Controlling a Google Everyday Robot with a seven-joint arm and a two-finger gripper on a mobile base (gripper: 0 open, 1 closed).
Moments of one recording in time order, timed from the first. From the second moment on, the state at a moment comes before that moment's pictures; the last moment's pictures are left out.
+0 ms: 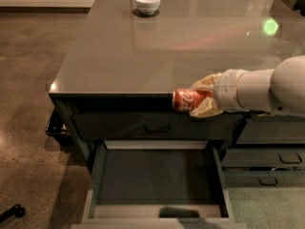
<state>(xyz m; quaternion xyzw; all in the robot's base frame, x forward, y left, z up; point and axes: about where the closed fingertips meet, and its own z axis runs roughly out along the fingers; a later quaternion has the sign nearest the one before) 0.553 -0.137 0.846 -0.63 0.63 -0.06 0.46</state>
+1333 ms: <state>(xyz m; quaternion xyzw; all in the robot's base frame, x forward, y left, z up) 0.689 -0.106 0.930 -0.68 0.54 -0.09 0.48</state>
